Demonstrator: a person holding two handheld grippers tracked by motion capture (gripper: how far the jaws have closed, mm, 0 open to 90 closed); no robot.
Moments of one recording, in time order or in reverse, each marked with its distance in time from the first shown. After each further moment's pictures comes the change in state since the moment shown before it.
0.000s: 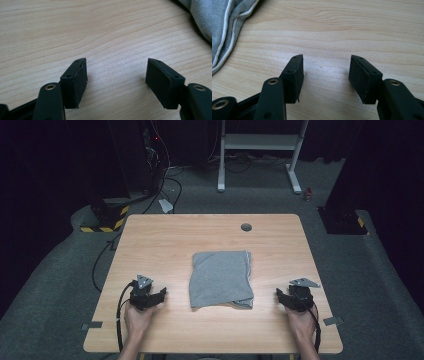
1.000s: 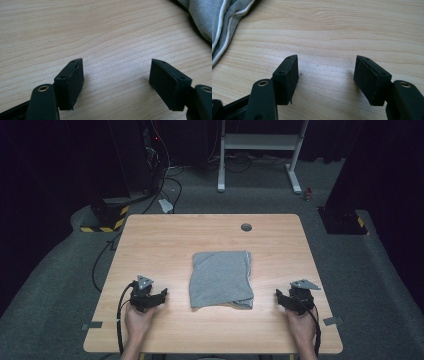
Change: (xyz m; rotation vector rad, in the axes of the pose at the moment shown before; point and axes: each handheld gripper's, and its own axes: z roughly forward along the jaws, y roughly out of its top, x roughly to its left) left arm -0.001 -0.001 0.000 -0.002 -0.001 0.004; right arm 0.000 -0.005 0.000 -0.022 -0.019 -0.001
